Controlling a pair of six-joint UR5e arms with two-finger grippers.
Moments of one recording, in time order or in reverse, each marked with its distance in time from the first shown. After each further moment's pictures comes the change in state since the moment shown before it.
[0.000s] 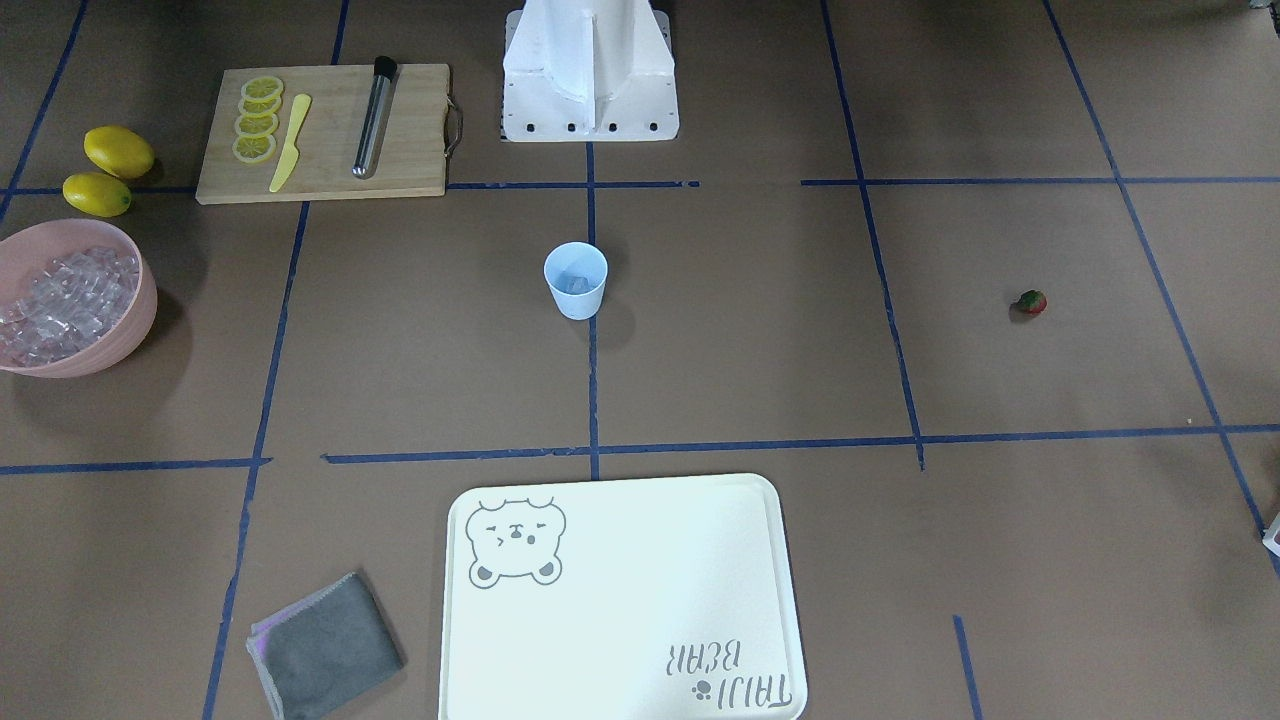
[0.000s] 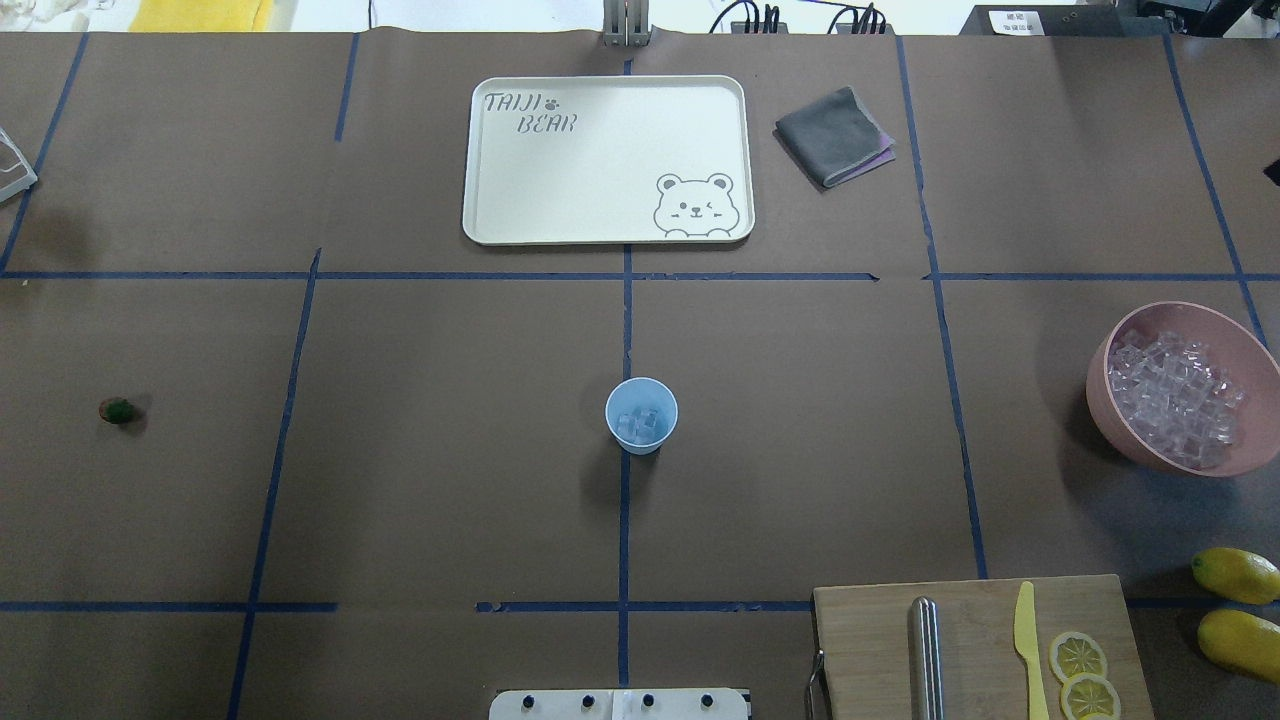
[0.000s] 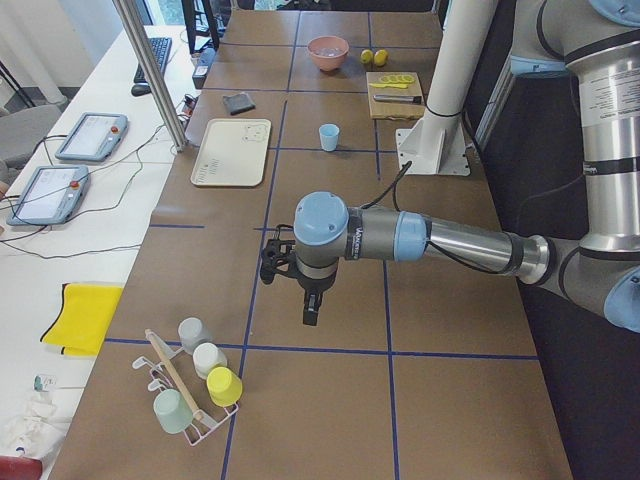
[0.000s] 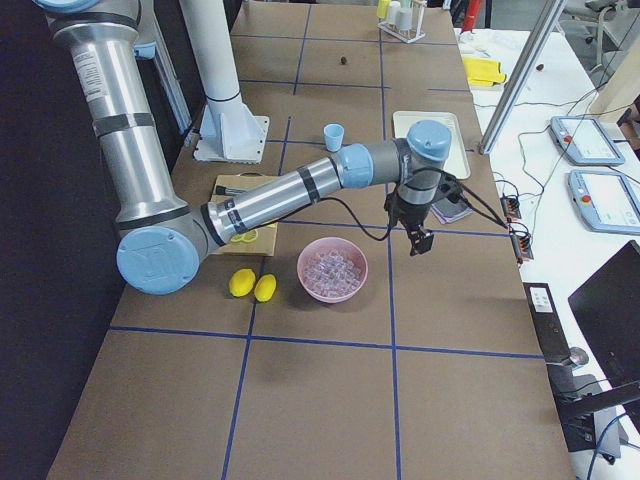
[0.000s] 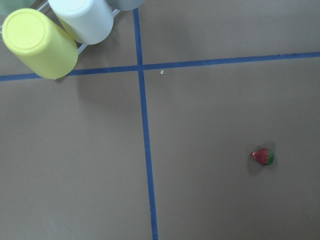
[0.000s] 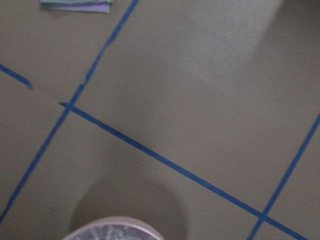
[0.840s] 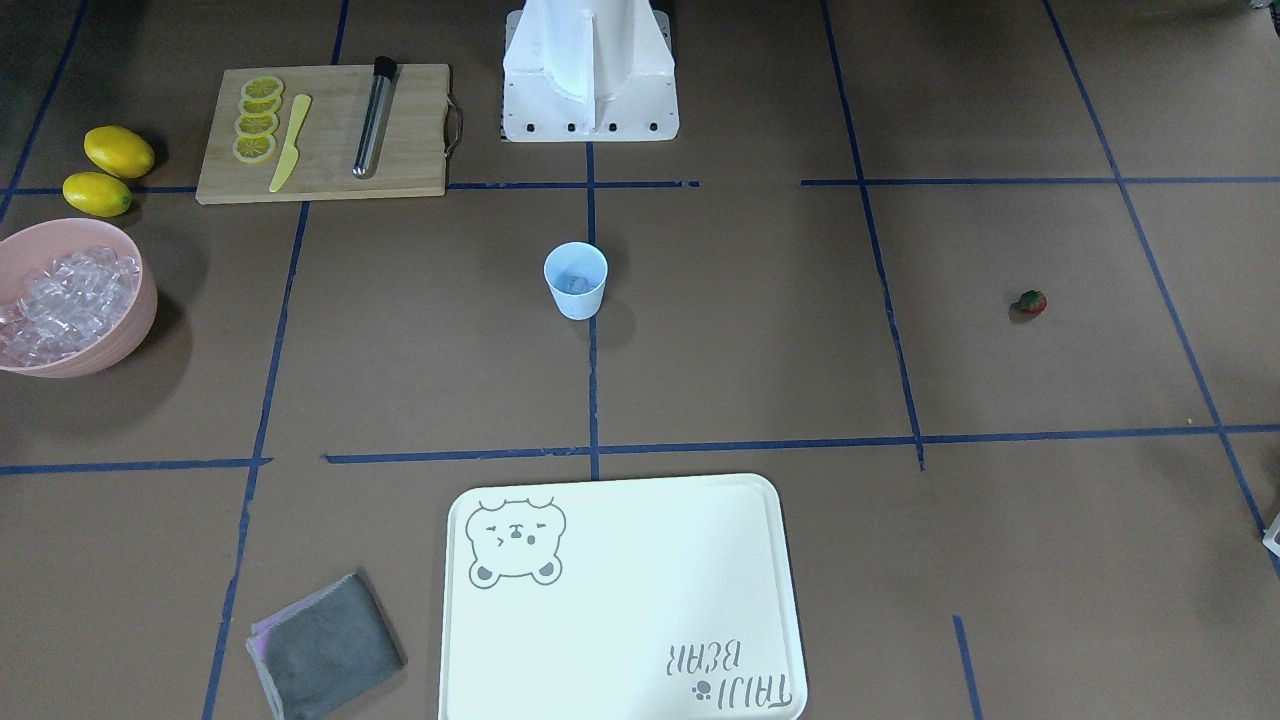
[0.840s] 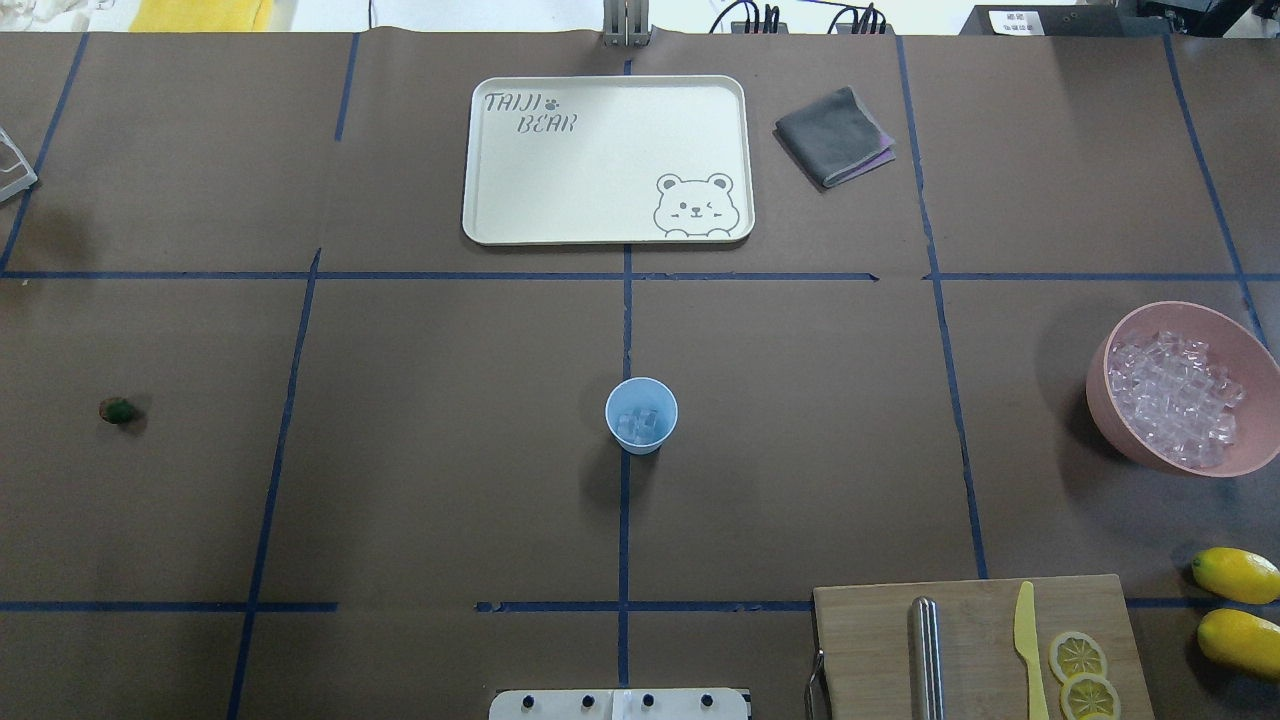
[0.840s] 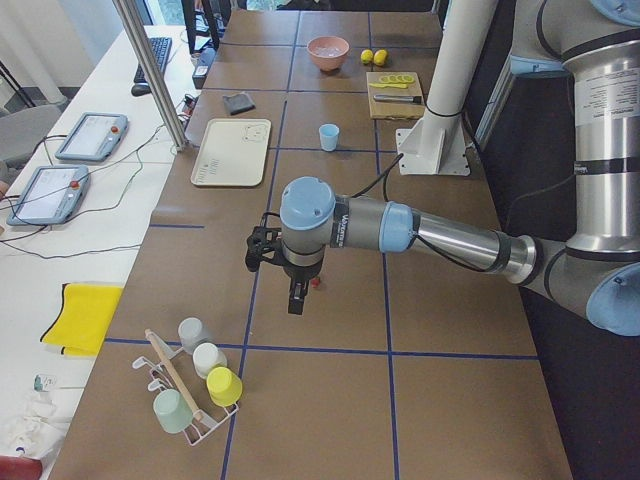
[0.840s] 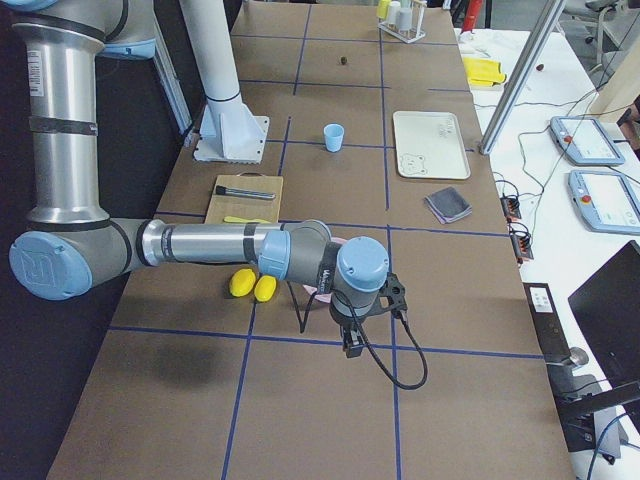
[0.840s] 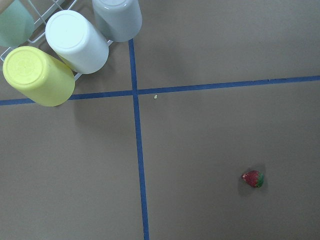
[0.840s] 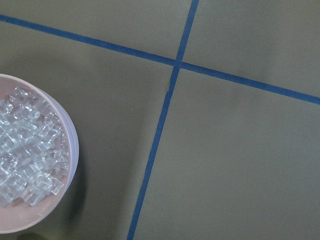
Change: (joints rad) left arm -0.001 -0.058 0.004 -0.013 -0.001 -0.082; right arm 0.197 -0.274 -0.008 0.025 0.045 -0.017
